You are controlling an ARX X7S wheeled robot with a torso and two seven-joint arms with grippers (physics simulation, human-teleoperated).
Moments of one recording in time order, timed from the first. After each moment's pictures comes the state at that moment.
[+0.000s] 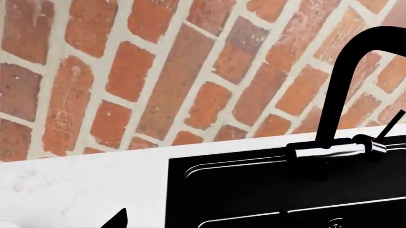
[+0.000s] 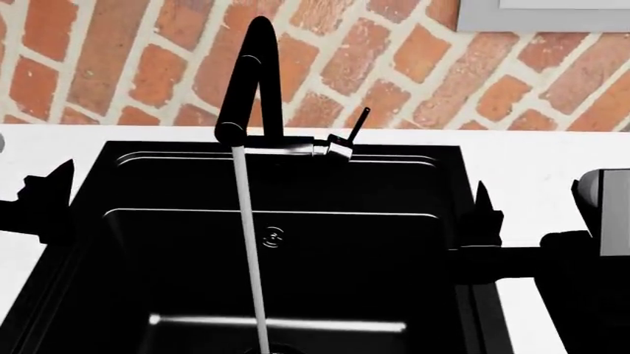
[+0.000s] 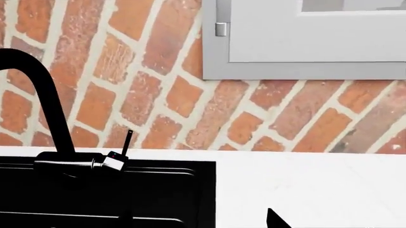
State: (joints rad) left arm -1.20 -1.02 1.19 0.18 -1.44 -0.25 -0.59; right arm 0.54 0.80 -0.16 -0.34 1.07 0.68 0.41
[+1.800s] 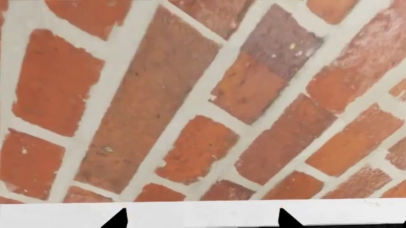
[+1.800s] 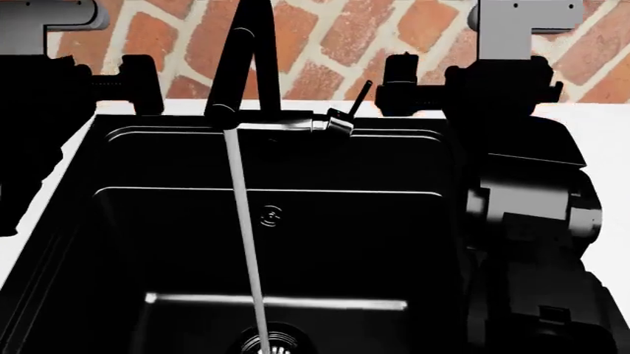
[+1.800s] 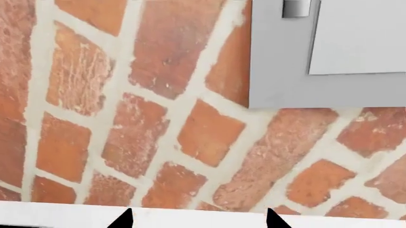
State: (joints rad) left arm -1.44 -0.12 0.23 -1.30 -0.28 -0.27 0.11; right arm 1.43 0.12 0.05 1.31 0.01 0.21 -0.24
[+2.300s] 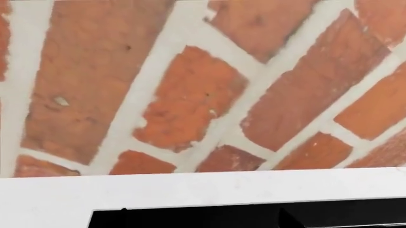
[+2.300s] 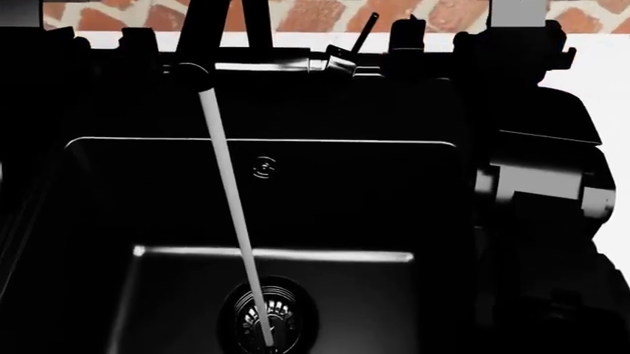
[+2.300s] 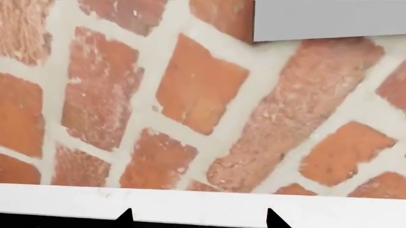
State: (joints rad) left arm -1.49 -0.09 0.02 -1.31 -0.05 -0.27 0.16; right arm 1.48 0.13 0.06 1.31 0.00 0.18 -0.26
